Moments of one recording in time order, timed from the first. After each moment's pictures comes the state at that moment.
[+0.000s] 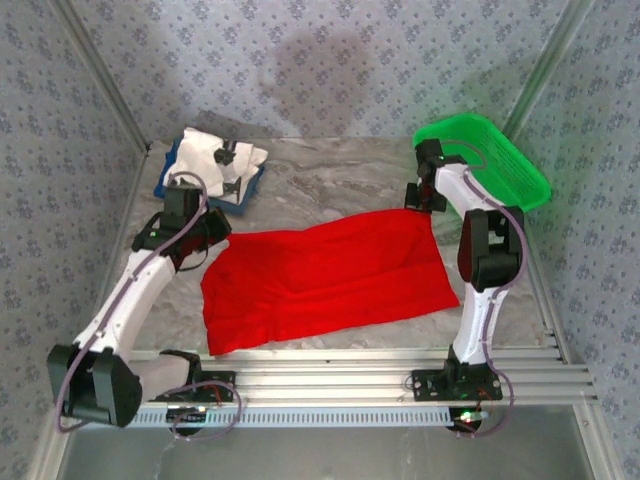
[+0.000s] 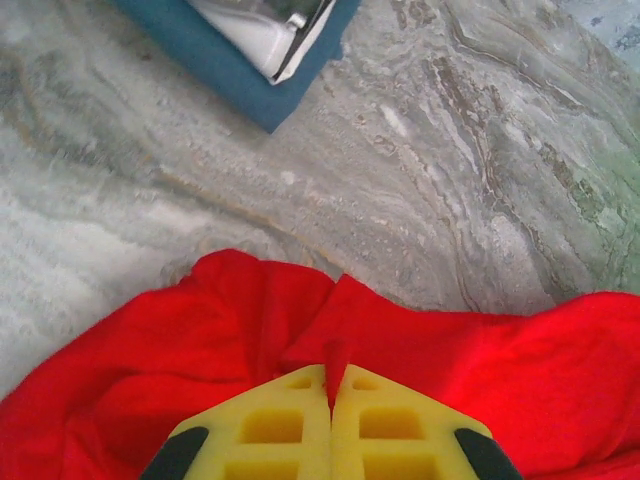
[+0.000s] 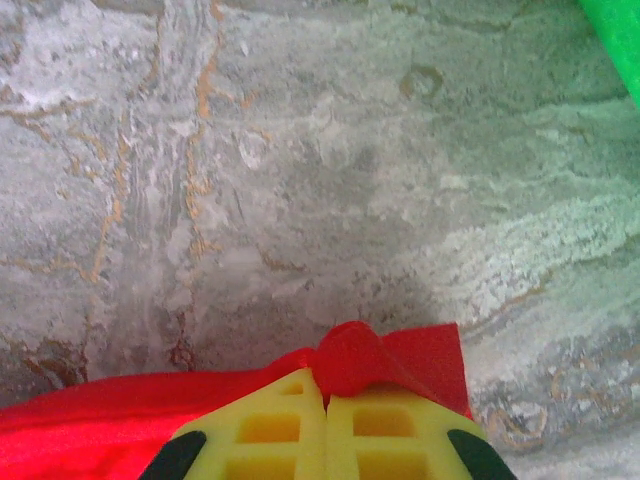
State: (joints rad) left arm -0.20 1.13 0.95 -0.61 0.10 -0.66; right arm 0.11 2.01 1.62 -0.88 0.06 0.27
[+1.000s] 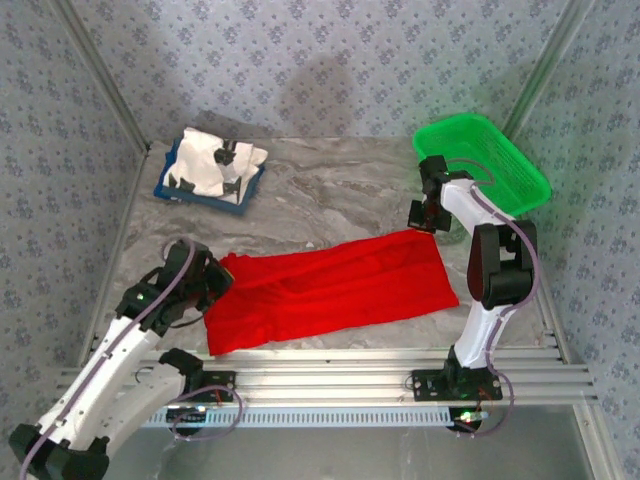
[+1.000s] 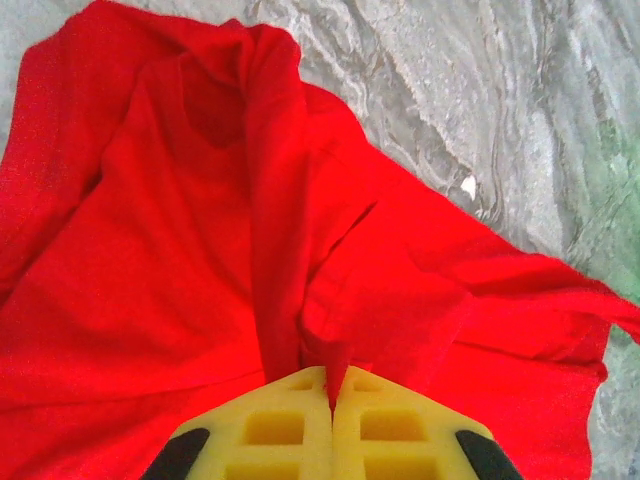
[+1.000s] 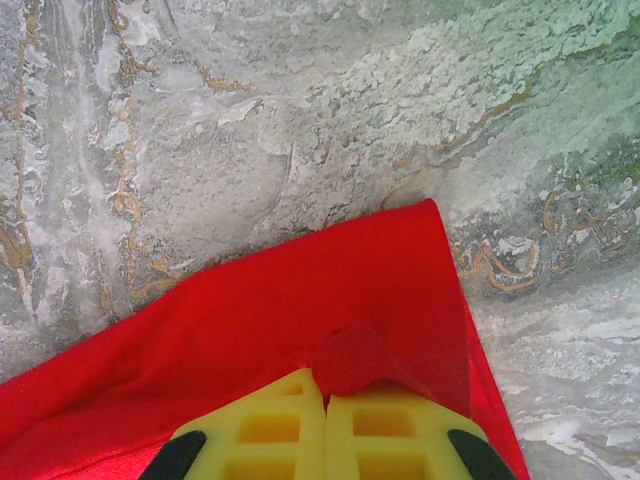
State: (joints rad) left arm -0.47 0.72 0.75 -0.92 -0.02 -1.12; right arm 0.11 1.86 1.40 -0.89 0.04 0.33
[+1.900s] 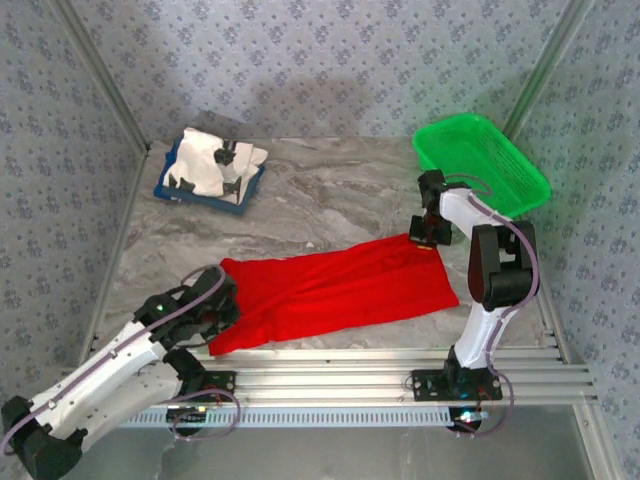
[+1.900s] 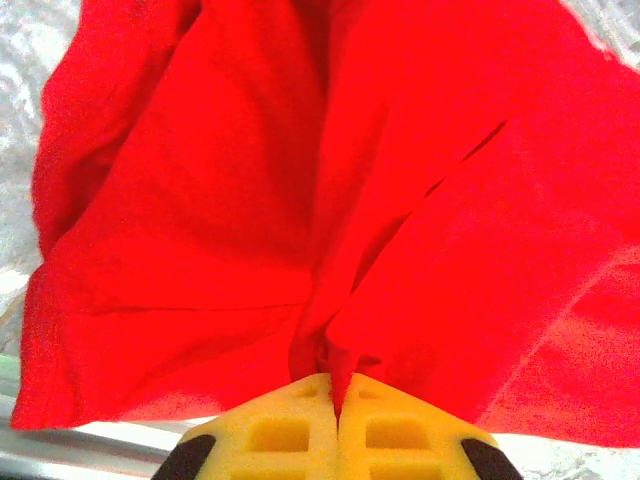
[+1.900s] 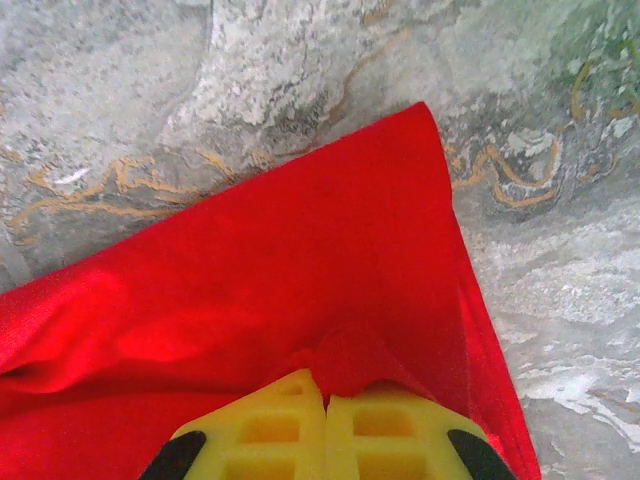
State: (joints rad) left arm -0.75 0.70 0.61 -1.03 -0.12 -1.26; right arm 0.11 1.84 1.28 -0.89 0.04 0.33
